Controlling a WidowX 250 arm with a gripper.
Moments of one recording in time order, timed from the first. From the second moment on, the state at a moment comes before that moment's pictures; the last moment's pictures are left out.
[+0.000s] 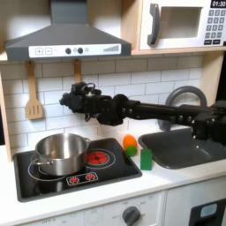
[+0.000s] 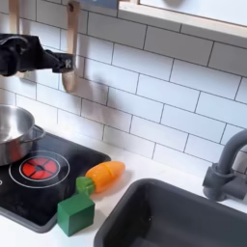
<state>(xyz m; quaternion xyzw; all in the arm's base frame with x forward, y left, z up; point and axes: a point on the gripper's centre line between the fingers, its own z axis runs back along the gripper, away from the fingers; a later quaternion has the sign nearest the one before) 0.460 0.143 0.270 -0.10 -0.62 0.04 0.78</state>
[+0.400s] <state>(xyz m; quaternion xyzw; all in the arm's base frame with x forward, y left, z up) 0.463 0.132 0.263 -0.10 -0.60 0.04 0.79</state>
